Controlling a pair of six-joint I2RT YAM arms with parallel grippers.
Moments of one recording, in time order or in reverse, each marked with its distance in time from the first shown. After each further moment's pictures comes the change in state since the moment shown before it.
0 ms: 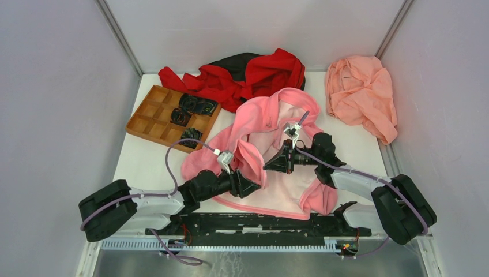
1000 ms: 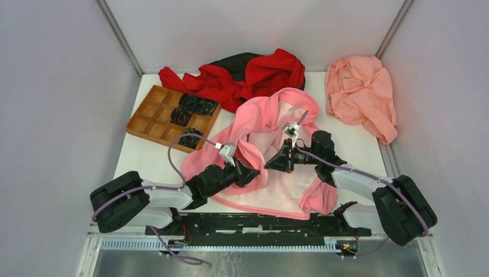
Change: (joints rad) left arm 0.000 0.158 0.108 0.091 -0.173 0.047; right arm -0.012 -0.004 0.016 -0.085 0.010 -0.061
